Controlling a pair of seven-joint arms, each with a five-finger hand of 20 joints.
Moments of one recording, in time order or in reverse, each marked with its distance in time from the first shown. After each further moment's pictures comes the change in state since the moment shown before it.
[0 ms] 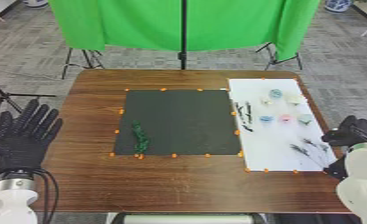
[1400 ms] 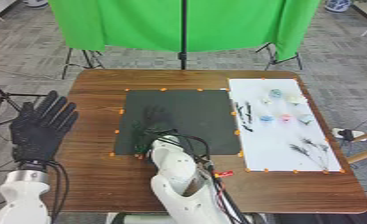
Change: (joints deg) left arm -3.3 2.4 3.5 1.8 3.8 -3.8 -1.4; right arm 32.6 -42.1 -51.0 36.7 -25.0 14.8 -21.1
